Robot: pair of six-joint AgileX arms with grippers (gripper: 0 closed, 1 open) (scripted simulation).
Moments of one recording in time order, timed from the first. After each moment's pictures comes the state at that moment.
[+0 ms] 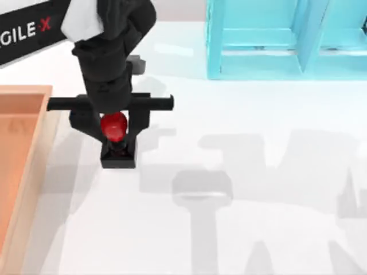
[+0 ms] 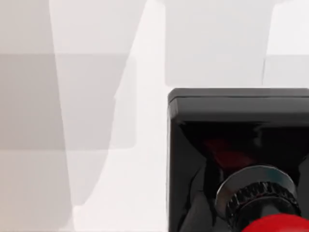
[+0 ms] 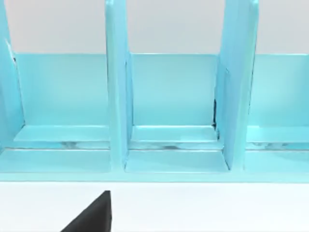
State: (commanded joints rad) left arm -0.48 2.01 1.65 -1.22 0.00 -0.45; right arm 0.00 0.00 0.00 0.00 0.00 0.00
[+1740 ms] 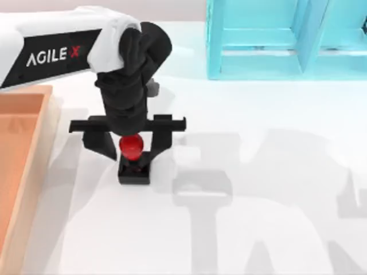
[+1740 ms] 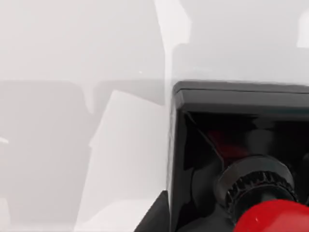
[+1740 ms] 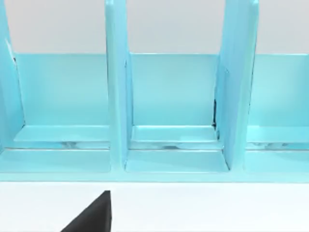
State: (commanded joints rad) left arm -0.51 2.09 1.54 -1.02 0.00 -0.48; right arm 0.00 0.00 0.00 0.00 0.00 0.00
